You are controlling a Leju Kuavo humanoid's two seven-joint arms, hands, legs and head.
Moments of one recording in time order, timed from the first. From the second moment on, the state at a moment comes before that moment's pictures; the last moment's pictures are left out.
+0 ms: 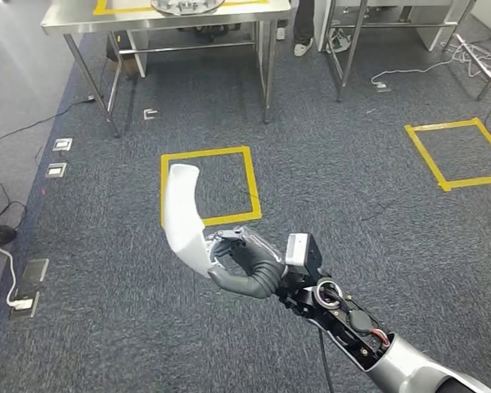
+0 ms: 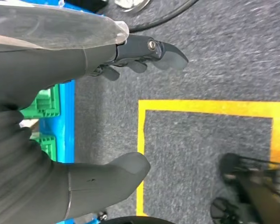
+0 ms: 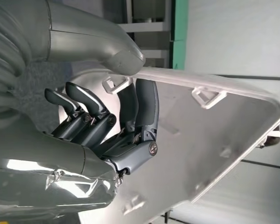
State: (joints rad) left arm -0.11 0.09 -1.17 -0.21 1.23 0.29 0.07; right arm -0.24 -0.08 0.65 -1.55 -0.44 0.27 -0.54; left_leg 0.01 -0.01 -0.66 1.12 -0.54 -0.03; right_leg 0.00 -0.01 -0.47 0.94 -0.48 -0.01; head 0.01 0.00
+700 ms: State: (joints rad) left arm -0.12 0.10 -1.17 -0.21 1.23 0.29 0.07; right arm -0.23 -0.08 0.65 -1.57 -0.44 0.26 -0.53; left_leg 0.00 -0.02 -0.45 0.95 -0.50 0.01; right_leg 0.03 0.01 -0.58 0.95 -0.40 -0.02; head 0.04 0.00
